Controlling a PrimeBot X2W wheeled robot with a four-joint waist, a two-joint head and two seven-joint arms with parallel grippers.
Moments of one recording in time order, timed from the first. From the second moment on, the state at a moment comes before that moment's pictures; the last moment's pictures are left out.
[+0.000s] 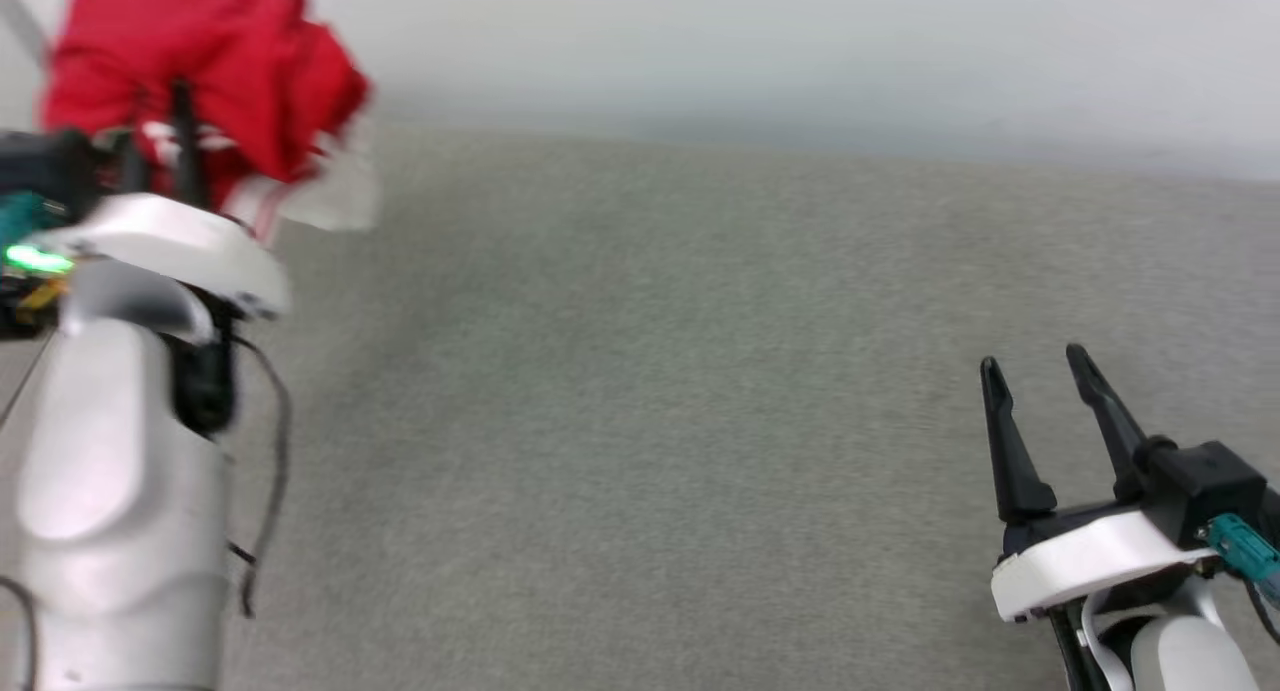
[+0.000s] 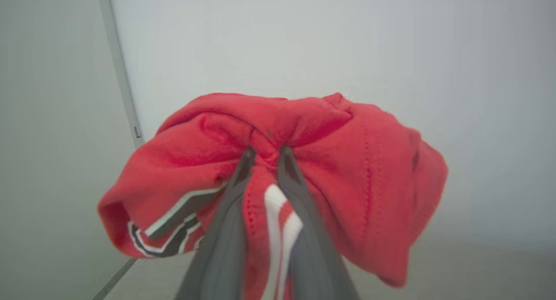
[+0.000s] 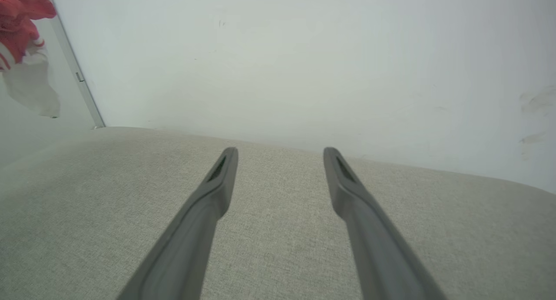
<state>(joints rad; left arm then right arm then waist) -0.73 0.31 0.04 0.57 -0.29 -0.06 -0.12 -0.11 -0.05 -0.01 0.03 0.06 0.13 -0.12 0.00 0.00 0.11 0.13</state>
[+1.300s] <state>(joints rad) -0.28 0.13 -0.33 0.34 -0.36 0.07 -0.26 -0.02 -0.05 -0.02 0.02 0.12 0.13 -0.10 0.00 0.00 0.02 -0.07</state>
